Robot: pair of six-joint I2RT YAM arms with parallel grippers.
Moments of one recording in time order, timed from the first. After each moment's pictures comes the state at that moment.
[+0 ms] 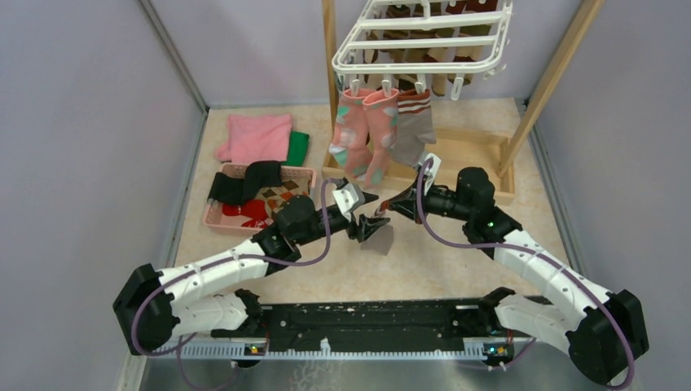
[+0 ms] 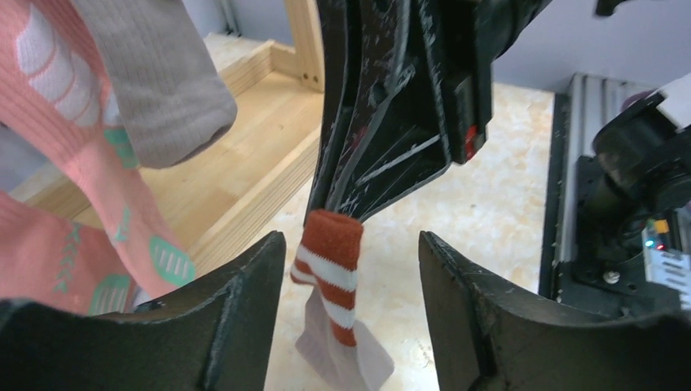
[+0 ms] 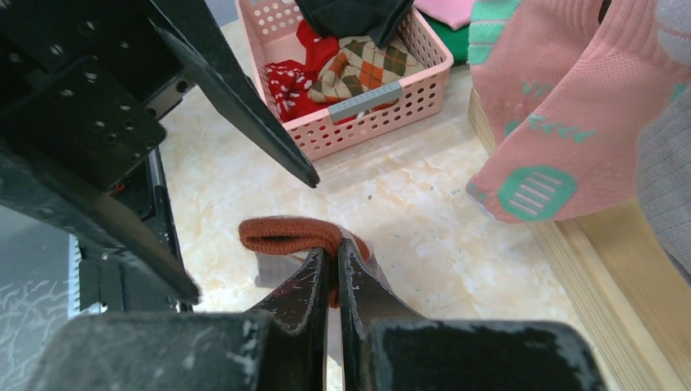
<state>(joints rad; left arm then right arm) -0.92 1.09 0.64 0.48 0.26 0.03 0.53 0.99 0.66 0.13 -0.65 0.03</state>
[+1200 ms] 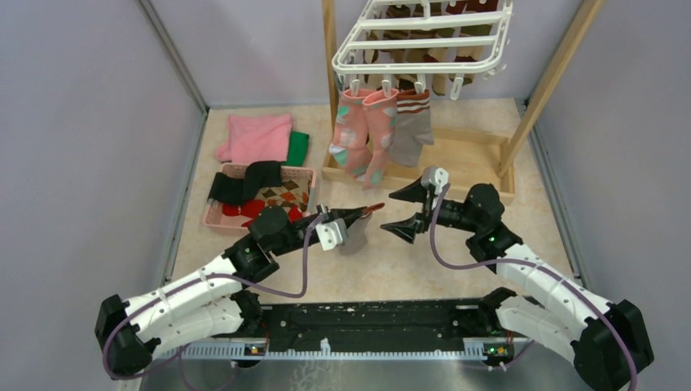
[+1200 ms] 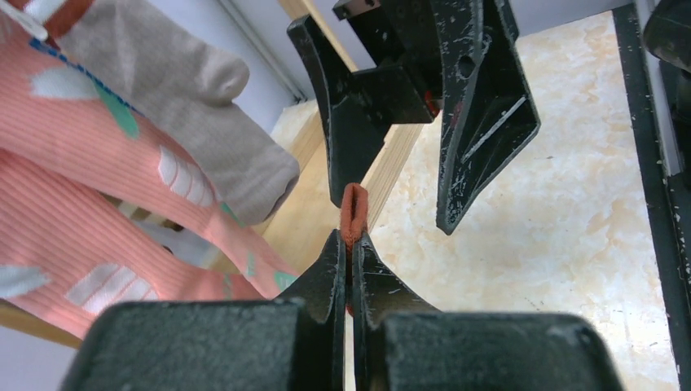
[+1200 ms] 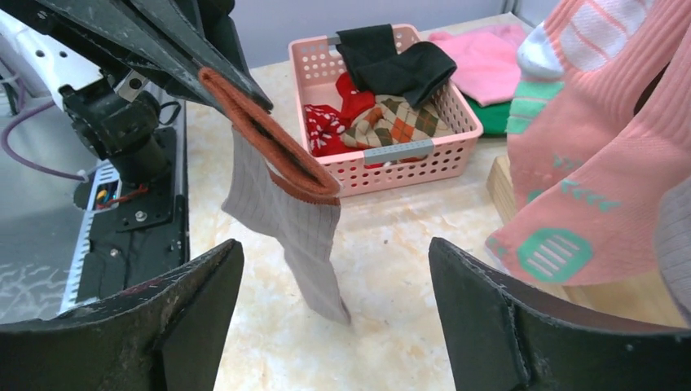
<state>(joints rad) -0.93 0.85 0.61 0.30 0.30 0.49 0.54 0.91 0.53 0.38 -0.76 0.03</state>
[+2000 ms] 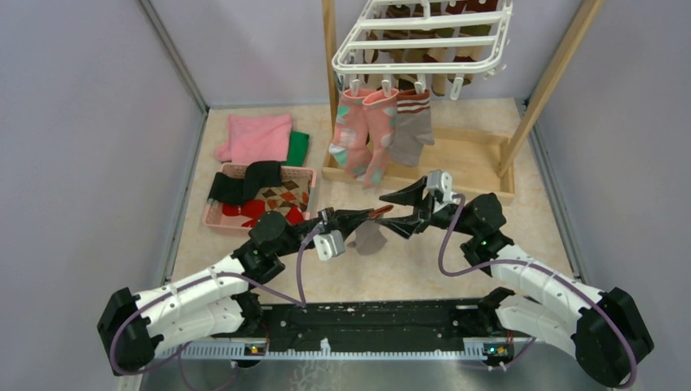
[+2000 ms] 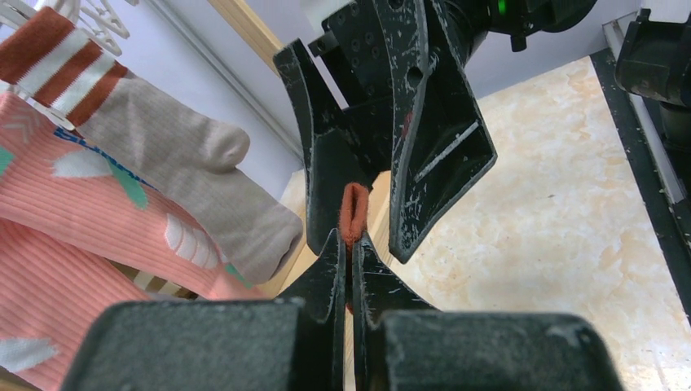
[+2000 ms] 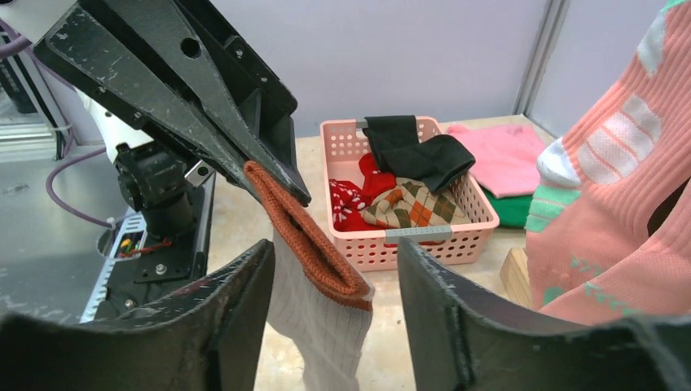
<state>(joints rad) -0.93 0.88 0.53 0.55 0.43 0.54 0.60 0.96 0.45 0.79 -0.77 0.16</state>
